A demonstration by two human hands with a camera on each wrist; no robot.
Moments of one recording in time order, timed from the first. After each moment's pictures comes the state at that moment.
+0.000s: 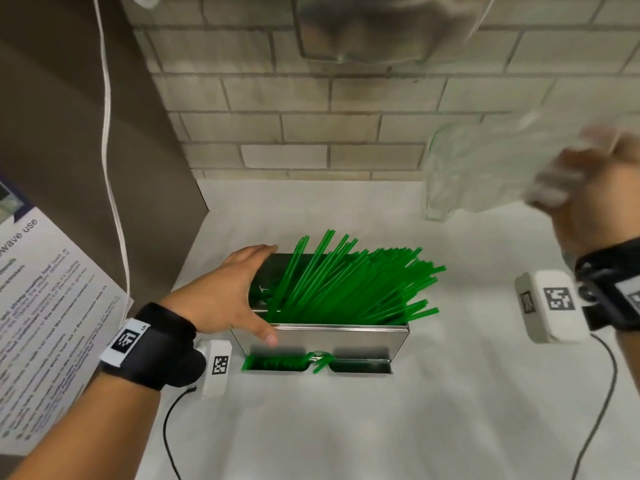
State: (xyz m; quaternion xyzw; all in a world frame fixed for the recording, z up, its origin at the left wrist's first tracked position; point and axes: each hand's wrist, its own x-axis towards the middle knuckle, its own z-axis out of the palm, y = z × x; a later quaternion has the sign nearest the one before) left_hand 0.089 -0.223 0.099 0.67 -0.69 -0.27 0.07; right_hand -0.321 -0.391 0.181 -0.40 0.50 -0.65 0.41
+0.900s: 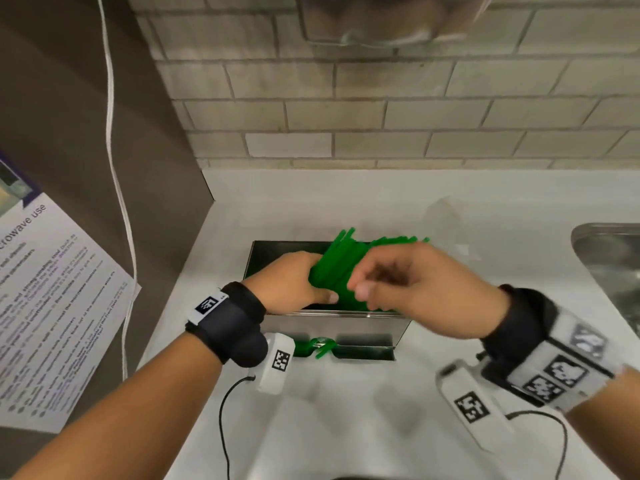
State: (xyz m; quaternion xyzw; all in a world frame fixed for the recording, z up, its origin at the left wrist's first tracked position) left_hand 0.015 -0.252 0.084 0.64 -0.68 -0.33 0.13; right_hand -0.209 -0.266 0.150 -0.80 0.34 -0.16 0.46
